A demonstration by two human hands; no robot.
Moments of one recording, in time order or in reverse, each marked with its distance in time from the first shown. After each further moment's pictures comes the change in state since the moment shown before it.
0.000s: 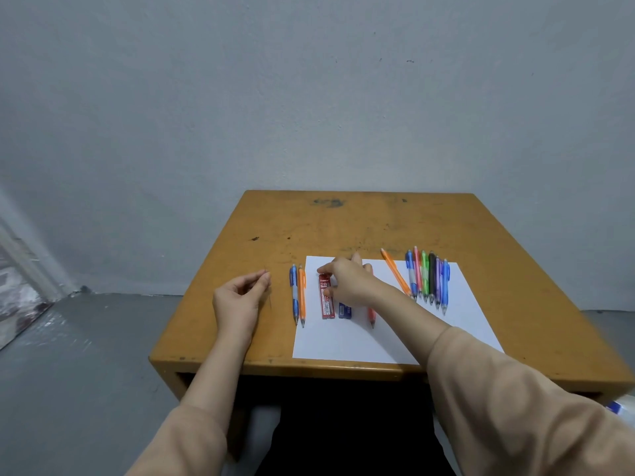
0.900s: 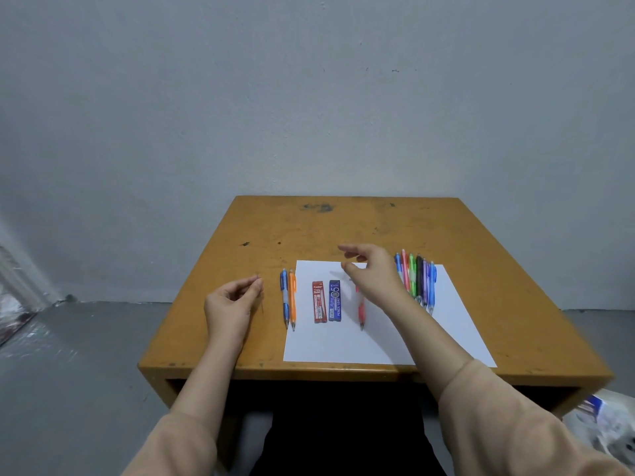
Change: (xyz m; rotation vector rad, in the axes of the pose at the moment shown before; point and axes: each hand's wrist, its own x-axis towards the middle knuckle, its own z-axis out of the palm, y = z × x) left_hand -0.004 0.003 0.001 0.048 -0.005 0.040; right_hand -0.041 0.025 -0.027 0.576 0.447 0.003
